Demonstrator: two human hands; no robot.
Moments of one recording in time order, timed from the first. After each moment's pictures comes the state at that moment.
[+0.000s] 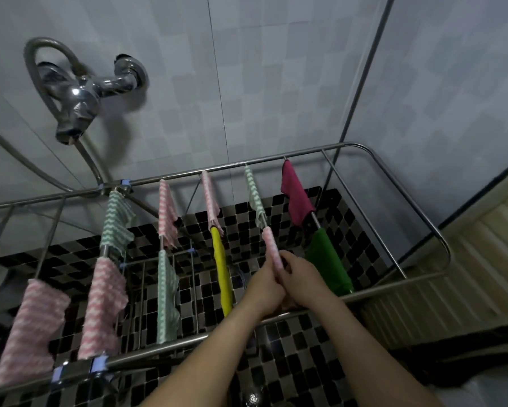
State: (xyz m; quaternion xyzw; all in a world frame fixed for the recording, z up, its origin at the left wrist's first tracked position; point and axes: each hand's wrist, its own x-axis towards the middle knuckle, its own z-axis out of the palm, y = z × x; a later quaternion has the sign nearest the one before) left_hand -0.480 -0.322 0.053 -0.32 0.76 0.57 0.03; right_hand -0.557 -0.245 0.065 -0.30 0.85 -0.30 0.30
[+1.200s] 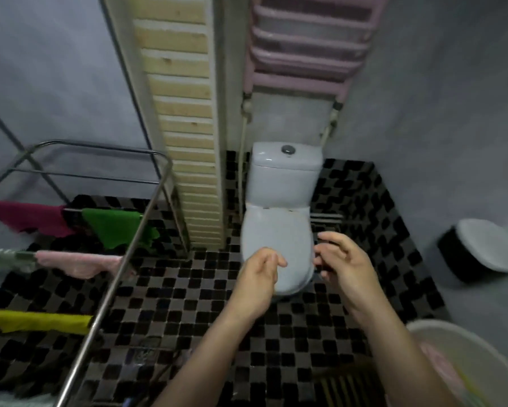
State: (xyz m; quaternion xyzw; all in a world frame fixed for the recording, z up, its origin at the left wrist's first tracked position) left_hand -0.283 -0.139 0.111 0.20 0.71 0.62 0.25; right_hand -0.194 -0.001 0.147 0.32 0.63 -0.68 -0.19
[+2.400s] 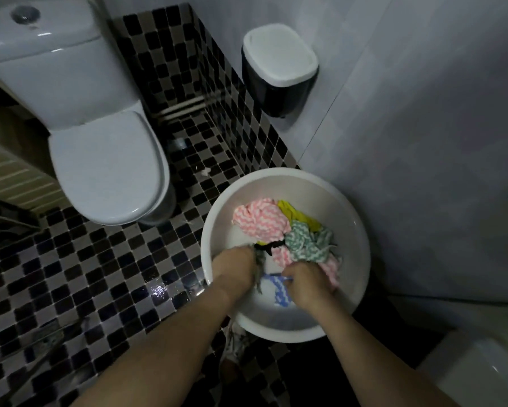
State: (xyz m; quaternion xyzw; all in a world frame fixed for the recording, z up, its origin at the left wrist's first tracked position) left_hand 0.008 0.080 -0.073 0.56 0.77 -0.10 0.29; right_hand 0.167 0.124 -0.105 0.55 0.77 -0.26 0.19
